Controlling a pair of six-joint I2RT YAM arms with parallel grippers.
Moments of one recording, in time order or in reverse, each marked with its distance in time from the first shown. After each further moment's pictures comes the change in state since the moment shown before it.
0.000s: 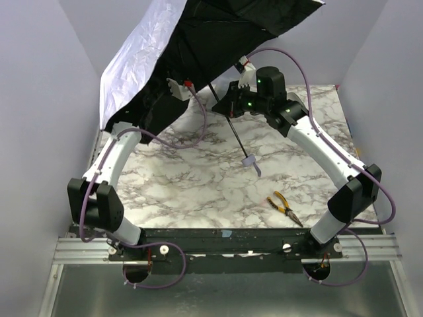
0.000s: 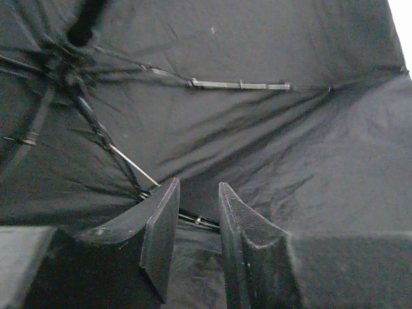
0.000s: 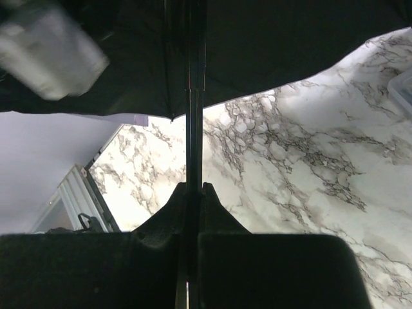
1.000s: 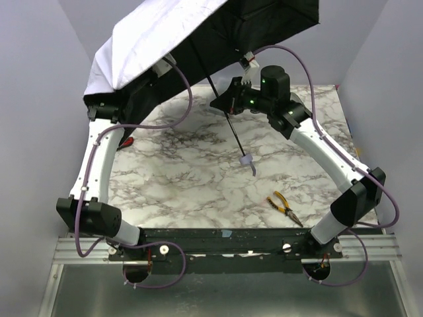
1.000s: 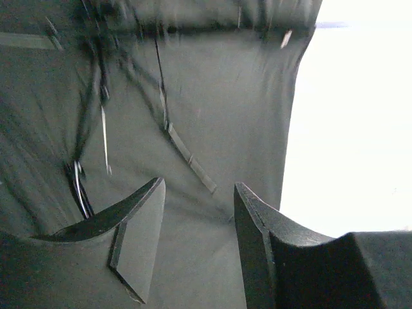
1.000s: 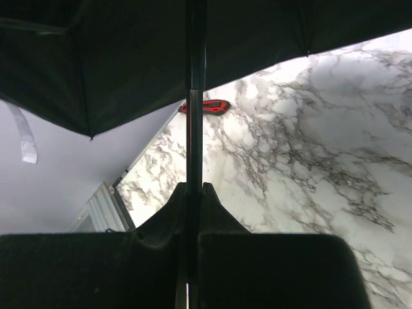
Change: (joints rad) left arm 0.097 -0.009 0.248 -0.283 0.143 -0.491; right arm -0.005 -0.046 -0.022 0.079 -0.004 0.077
